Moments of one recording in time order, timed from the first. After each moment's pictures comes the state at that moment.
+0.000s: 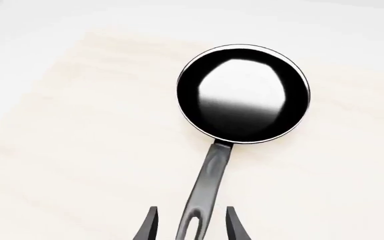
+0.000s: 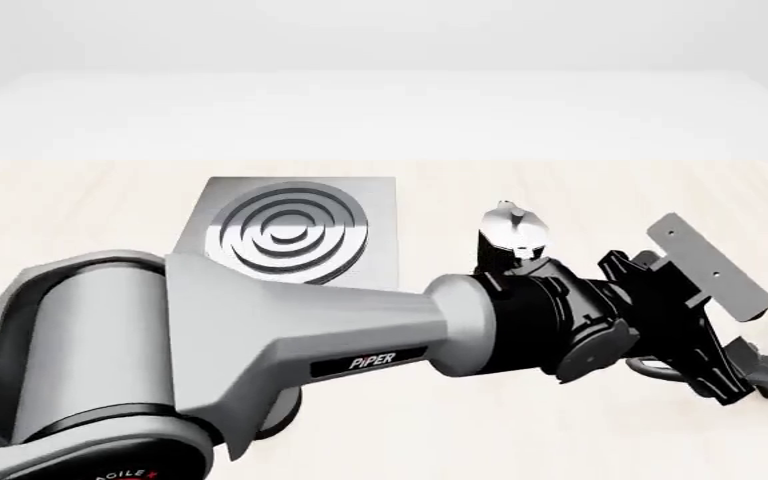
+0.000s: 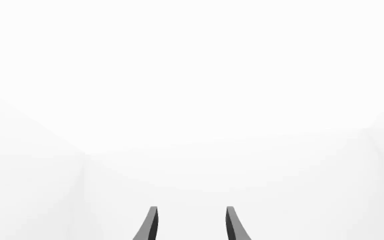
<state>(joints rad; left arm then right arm) -1.18 2.26 -1.77 0.04 0.09 0.21 0.00 -2.00 1.03 0.01</state>
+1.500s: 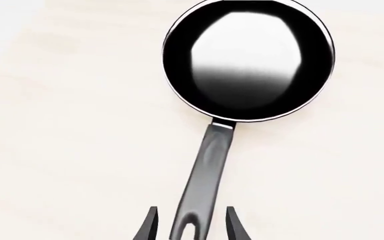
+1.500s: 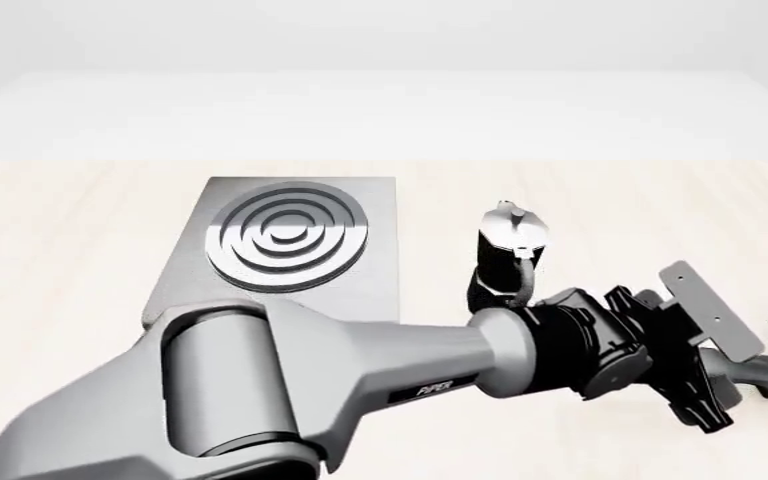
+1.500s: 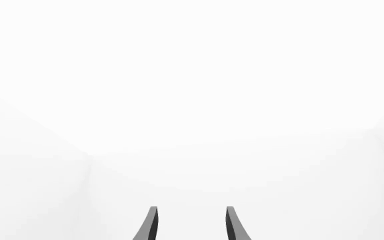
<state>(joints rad) -1.18 2.46 -1.99 0.19 0.15 0.23 0.00 -2.00 1.02 0.00</state>
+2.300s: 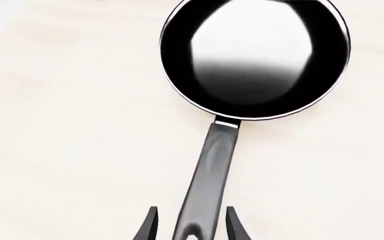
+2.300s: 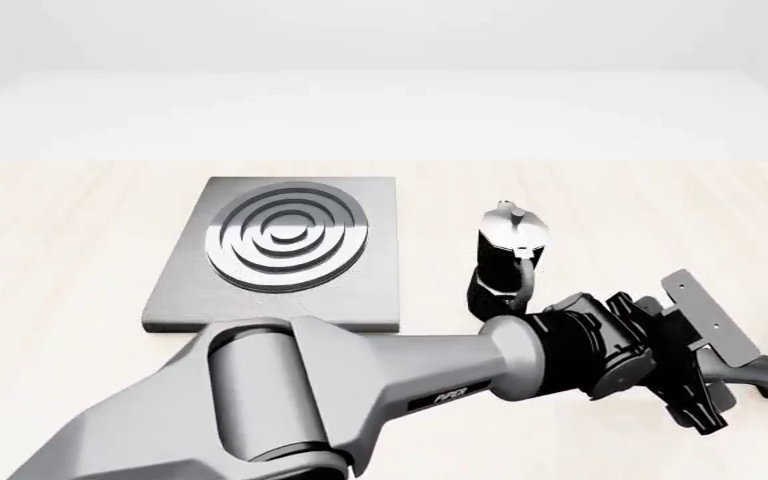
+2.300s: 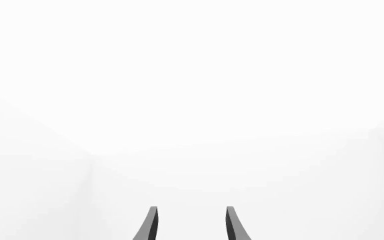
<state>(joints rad) -1.18 2.56 -2.11 0.26 0.16 0.25 0.00 -2.00 1.02 -0.01</state>
